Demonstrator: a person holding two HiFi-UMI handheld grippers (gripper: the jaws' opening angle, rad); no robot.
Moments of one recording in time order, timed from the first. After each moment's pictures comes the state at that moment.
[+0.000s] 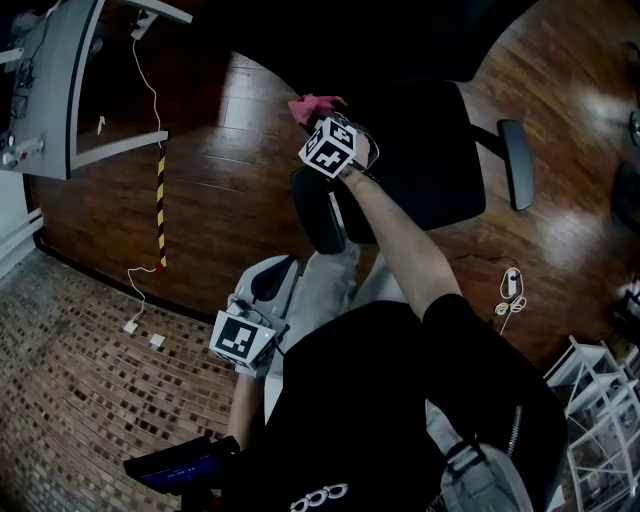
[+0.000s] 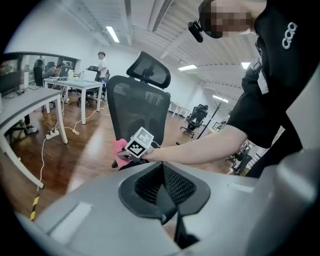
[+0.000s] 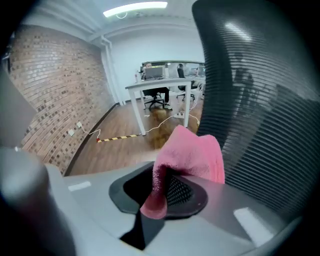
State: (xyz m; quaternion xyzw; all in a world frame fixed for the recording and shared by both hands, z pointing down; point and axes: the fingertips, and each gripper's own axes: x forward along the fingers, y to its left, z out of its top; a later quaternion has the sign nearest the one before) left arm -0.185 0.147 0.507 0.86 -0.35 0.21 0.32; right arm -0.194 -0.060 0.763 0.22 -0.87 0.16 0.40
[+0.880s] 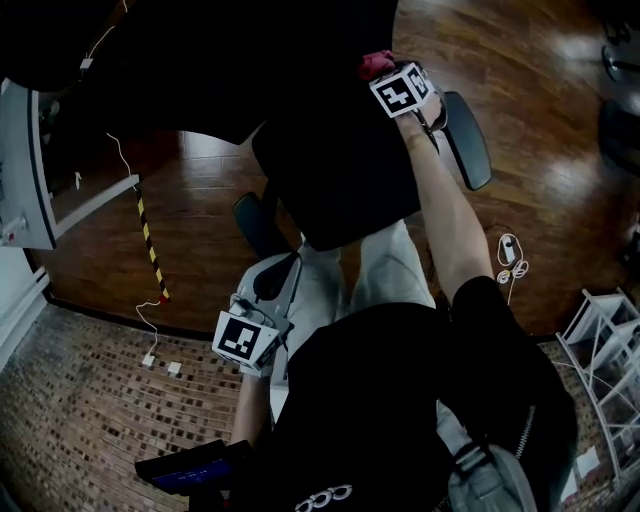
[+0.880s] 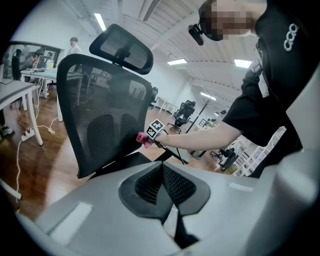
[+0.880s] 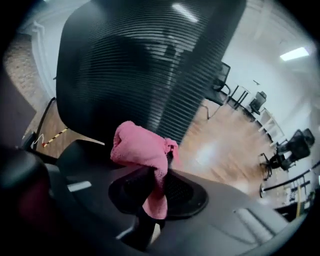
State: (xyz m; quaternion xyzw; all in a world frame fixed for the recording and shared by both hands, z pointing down) left arm -0.057 0.106 0.526 0.88 -0.27 0.22 0.33; right arm 0.203 -0.159 0.789 0.48 -0.69 0.24 0.48
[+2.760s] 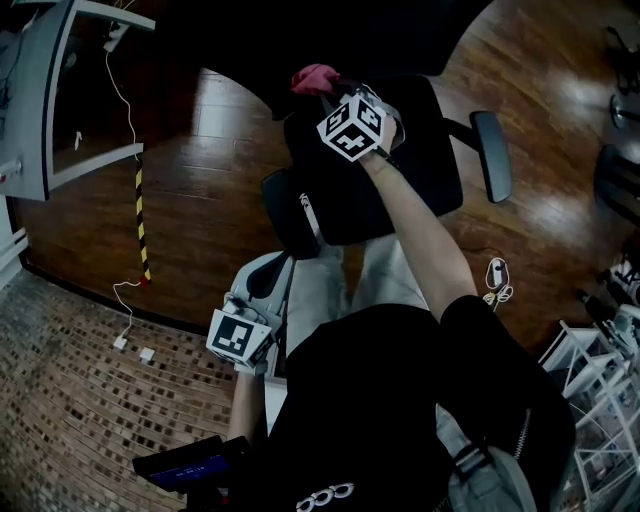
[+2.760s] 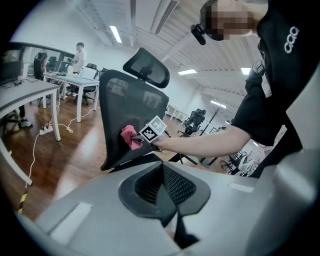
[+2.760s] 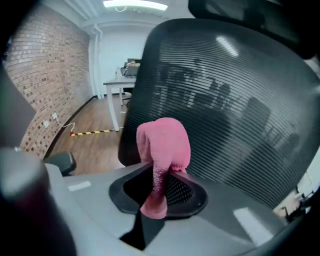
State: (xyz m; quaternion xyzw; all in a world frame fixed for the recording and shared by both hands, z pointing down) left arm -0.155 0.135 0.526 0.86 -0.34 0.18 0.33; right arm -0.065 -0.127 0.720 0.34 -0.83 0.10 0.43
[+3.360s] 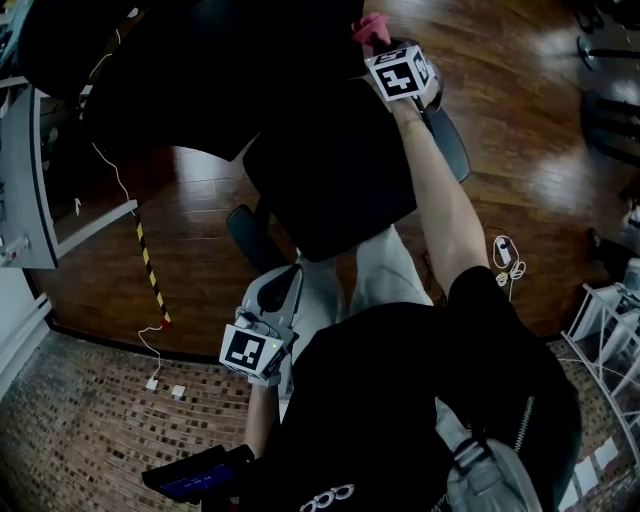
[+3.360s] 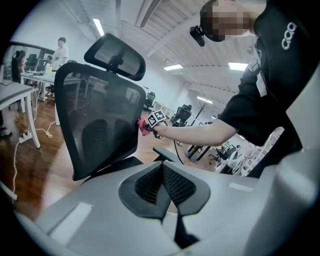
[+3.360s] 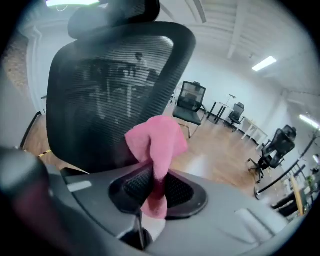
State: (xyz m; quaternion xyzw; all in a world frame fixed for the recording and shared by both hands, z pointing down) left arm -0.045 0.129 0.505 0.89 -0.26 0.19 0.31; right arm 0.247 -0.212 0.673 0.59 -0.69 0.18 0.38
